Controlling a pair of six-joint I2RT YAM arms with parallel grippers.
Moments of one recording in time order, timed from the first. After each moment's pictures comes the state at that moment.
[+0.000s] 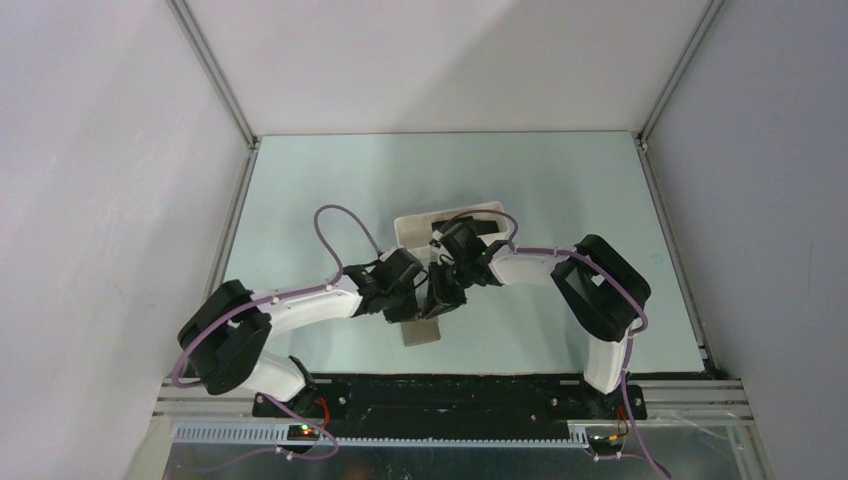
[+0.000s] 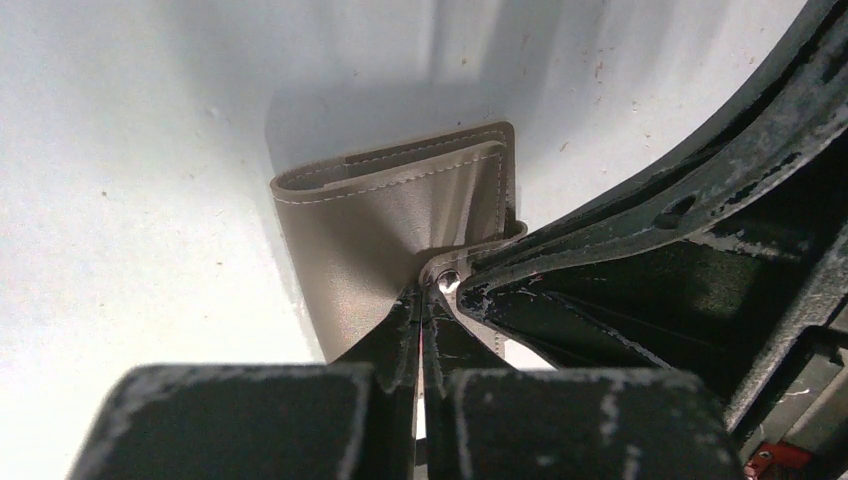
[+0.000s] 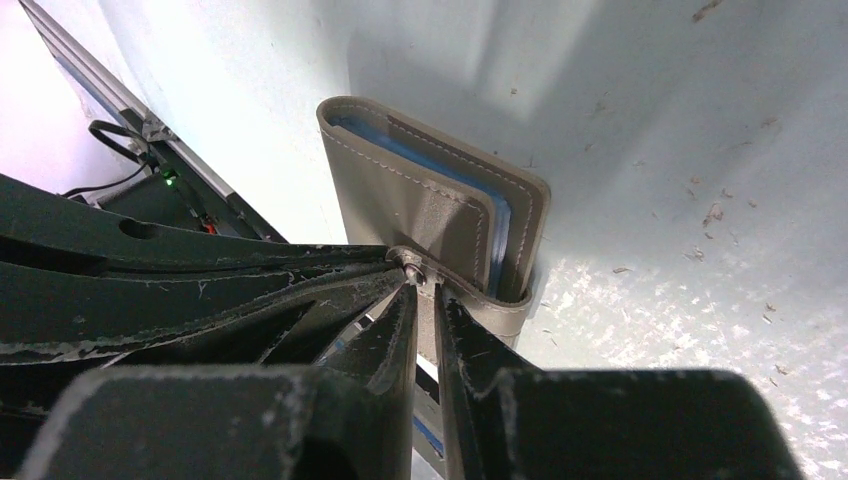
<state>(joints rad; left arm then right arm) -0.85 1.43 0.73 -0.41 -0.06 -0.99 0.80 1.86 1.04 -0.20 -0.54 0.74</state>
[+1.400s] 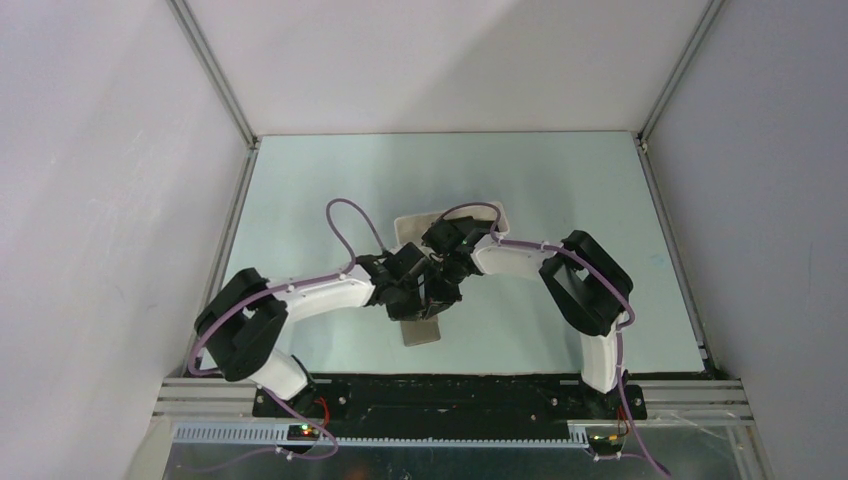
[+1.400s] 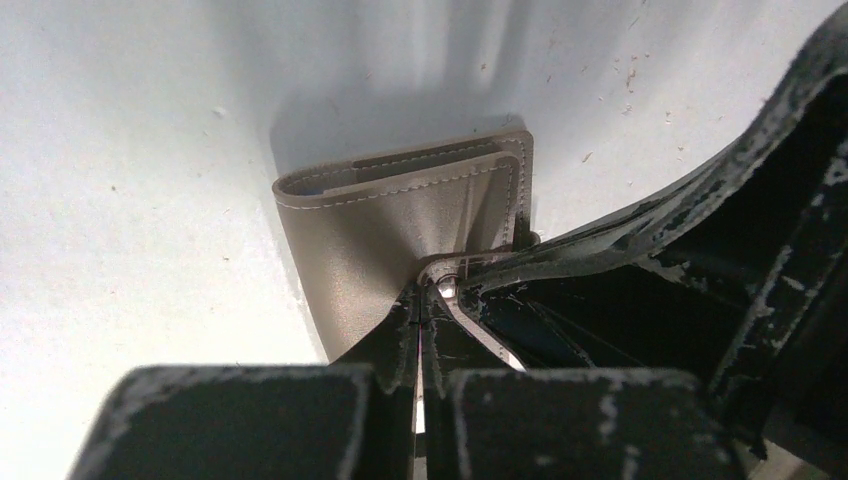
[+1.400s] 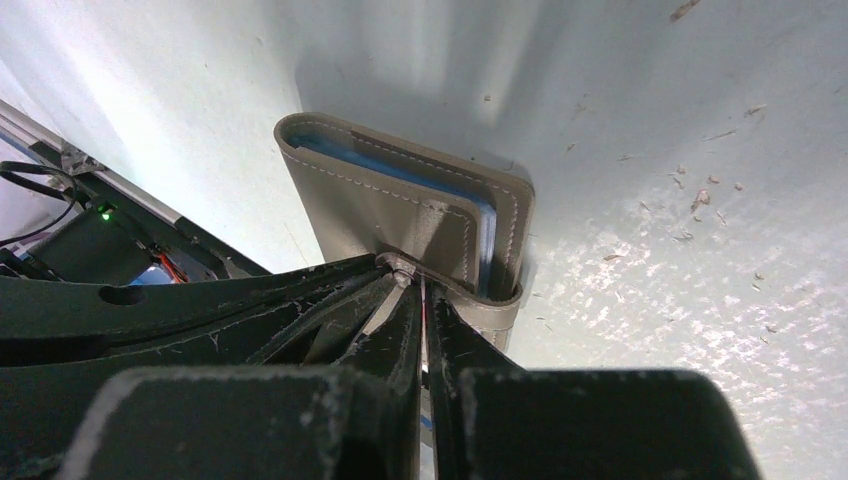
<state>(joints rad) -0.85 1.55 0.83 -0.52 -0.05 -1.00 0.85 1.98 1.23 -0.50 -0.41 0.72</state>
